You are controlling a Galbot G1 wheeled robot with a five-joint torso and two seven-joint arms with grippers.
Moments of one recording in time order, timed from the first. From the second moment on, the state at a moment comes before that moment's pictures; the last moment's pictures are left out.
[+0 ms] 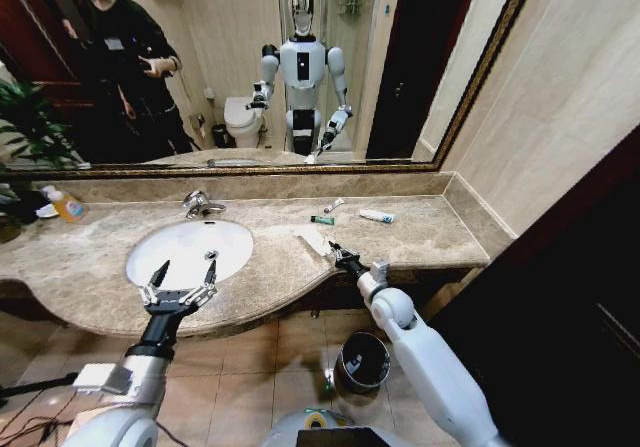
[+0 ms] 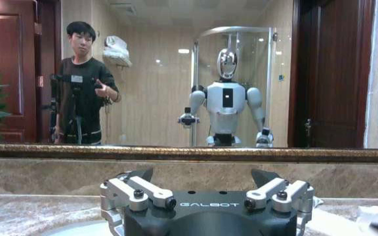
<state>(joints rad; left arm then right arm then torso) 1.84 -1.36 -0.82 -2.47 -0.37 0.04 0.05 -1.07 1.22 0.22 1.87 0.51 -0.23 -0.03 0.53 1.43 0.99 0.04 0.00</state>
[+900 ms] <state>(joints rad) 1.84 -1.36 -0.82 -2.47 -0.37 0.04 0.05 -1.86 1.16 0.61 2.31 0.44 -0.11 -0.18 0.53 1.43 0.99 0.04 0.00</state>
